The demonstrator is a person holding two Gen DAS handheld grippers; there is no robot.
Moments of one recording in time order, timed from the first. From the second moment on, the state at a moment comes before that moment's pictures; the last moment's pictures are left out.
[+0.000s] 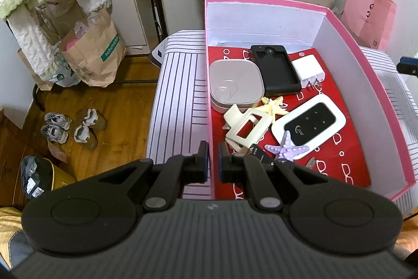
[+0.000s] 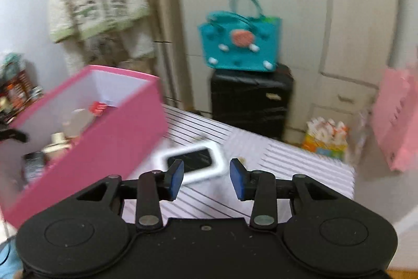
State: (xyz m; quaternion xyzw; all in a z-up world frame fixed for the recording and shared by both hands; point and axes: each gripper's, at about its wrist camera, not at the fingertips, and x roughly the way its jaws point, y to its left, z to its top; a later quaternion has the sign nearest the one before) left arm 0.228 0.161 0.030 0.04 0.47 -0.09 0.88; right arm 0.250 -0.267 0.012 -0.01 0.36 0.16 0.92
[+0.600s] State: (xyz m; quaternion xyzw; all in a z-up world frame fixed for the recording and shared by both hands) left arm 0.226 0.159 0.030 0.03 0.47 -0.08 0.88; right arm 0.305 -0.263 -0.057 -0.07 0.35 0.17 0.92
